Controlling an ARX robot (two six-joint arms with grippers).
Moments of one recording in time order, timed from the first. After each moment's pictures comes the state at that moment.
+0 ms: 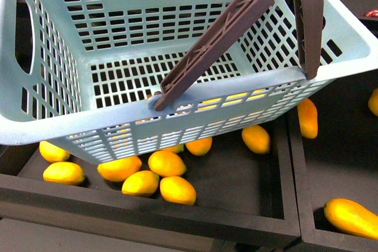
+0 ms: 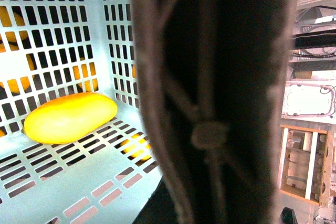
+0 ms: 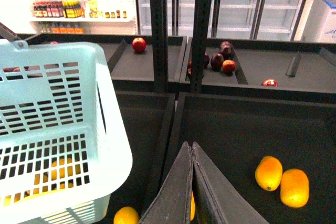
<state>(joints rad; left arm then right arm) -0.44 1.77 1.49 -0.36 0.26 -0.86 0.00 0.97 0.09 0.87 0.00 0.00</state>
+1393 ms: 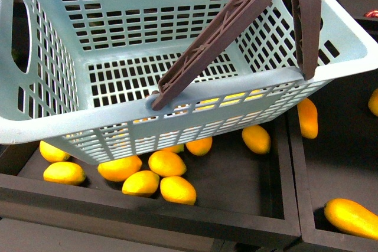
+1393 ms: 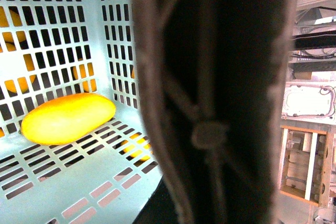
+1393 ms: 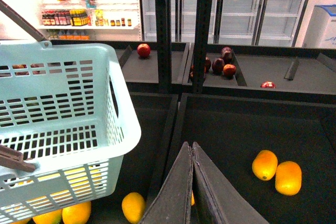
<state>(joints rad) -0.44 1.77 1.49 -0.36 0.26 -0.86 0.00 0.19 0.01 0.20 0.00 0.00</state>
